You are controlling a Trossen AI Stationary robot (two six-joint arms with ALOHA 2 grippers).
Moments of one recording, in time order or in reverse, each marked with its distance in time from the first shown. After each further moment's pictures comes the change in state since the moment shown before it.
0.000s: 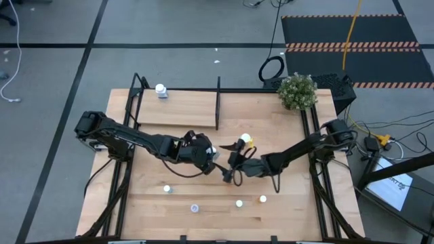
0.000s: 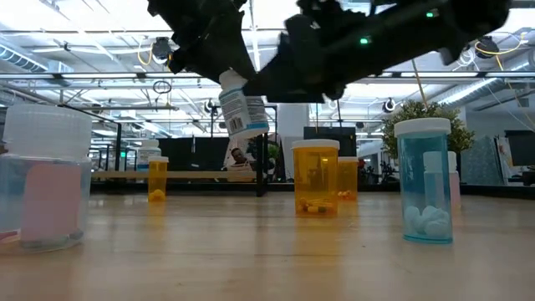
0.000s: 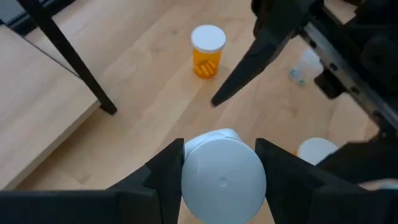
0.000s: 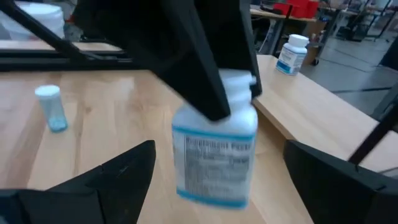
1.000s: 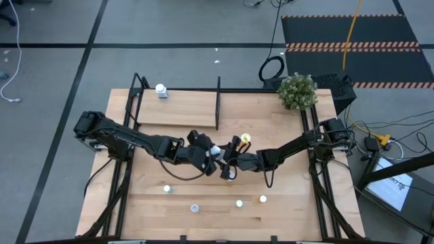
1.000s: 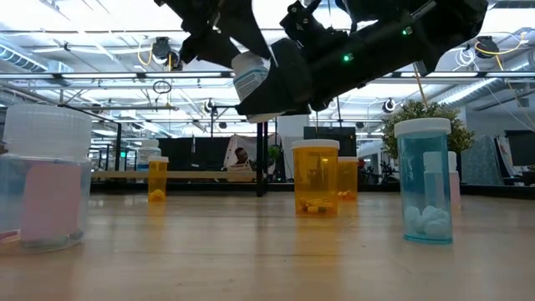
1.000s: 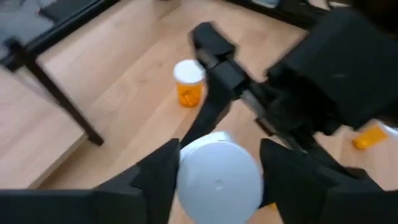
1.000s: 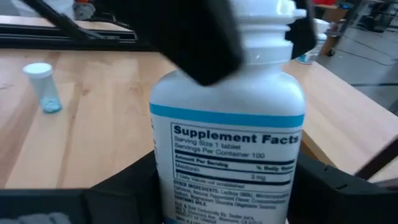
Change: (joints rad) left arm -0.027 -0.013 0.000 0.130 -0.027 0.109; right arm -0.069 0.025 0.024 -0.055 -0.132 -0.020
